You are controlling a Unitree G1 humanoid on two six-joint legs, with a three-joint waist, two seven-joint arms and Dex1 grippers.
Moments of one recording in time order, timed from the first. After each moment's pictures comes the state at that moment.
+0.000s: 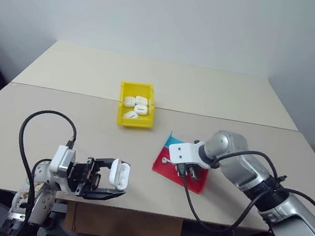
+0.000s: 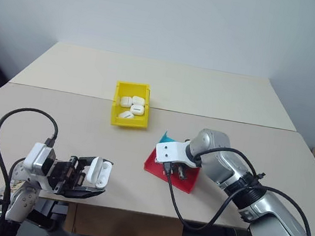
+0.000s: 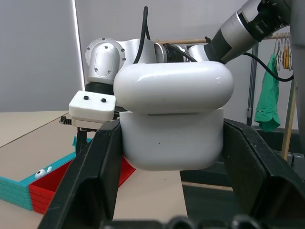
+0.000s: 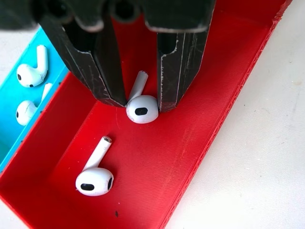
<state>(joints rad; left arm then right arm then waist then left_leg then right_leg) -0.10 0.47 0.09 -0.07 -0.73 -0.02 -1.53 -0.88 -0.68 0.69 0.01 -0.29 0.48 1.30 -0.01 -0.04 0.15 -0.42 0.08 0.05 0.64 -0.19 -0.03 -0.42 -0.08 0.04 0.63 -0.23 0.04</state>
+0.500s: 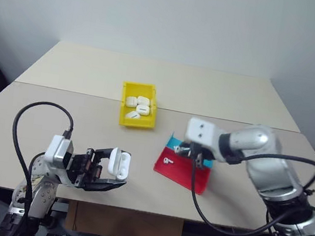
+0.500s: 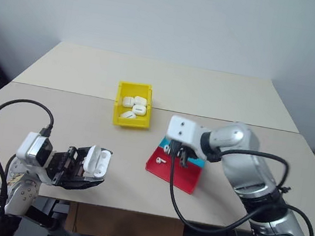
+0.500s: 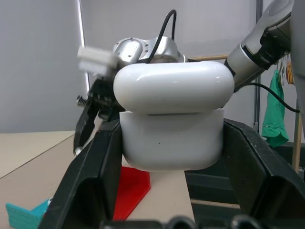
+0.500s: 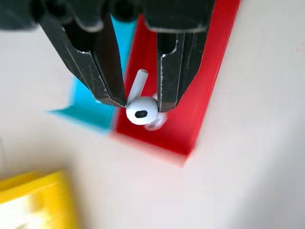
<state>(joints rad) -0.17 0.46 0.12 -0.12 -0.81 0.06 -1.49 -0.72 -0.60 0.10 -0.42 -0.01 0.89 1.16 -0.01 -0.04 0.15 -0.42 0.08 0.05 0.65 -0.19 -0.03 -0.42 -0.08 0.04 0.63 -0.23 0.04</state>
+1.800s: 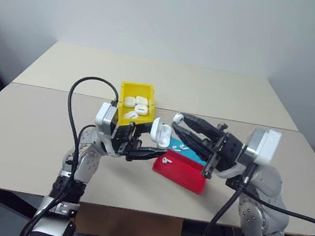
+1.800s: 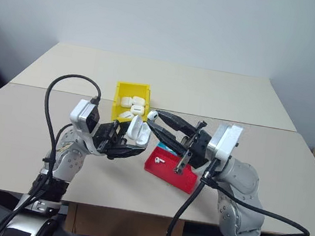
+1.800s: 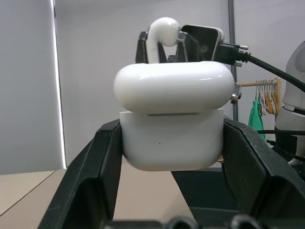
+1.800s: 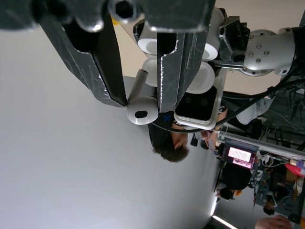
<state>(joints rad) -0.55 0.25 0.01 0.10 -0.72 0.16 -1.44 -0.34 -0.27 -0.05 -0.52 0.49 0.13 0.91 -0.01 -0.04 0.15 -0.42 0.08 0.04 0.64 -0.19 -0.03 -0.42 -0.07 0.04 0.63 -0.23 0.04</state>
